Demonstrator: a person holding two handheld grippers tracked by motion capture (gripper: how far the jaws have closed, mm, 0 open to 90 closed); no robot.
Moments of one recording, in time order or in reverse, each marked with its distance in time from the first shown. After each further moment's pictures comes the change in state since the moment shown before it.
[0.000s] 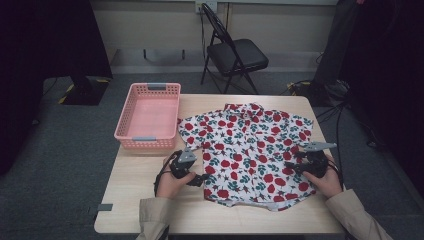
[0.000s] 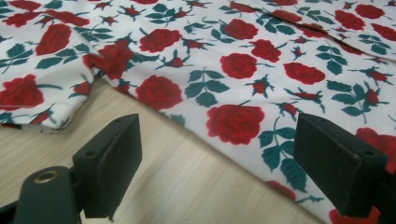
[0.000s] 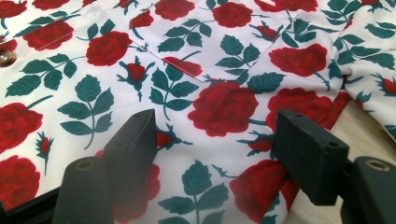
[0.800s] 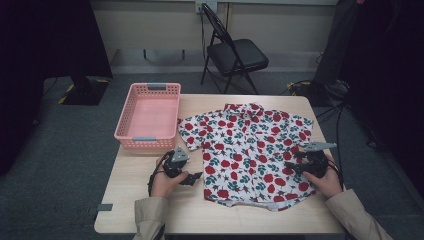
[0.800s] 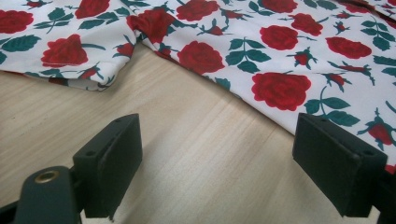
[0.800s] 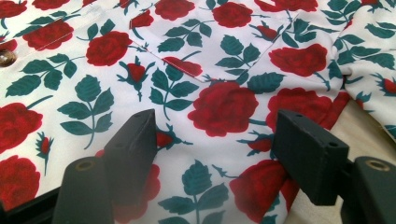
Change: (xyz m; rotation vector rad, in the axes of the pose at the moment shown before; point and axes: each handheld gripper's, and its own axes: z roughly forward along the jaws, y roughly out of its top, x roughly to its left) left arm 0.017 -0.016 -0.005 0.038 0.054 -0.032; right arm 0.000 0.000 0.000 0.000 0.000 -0.001
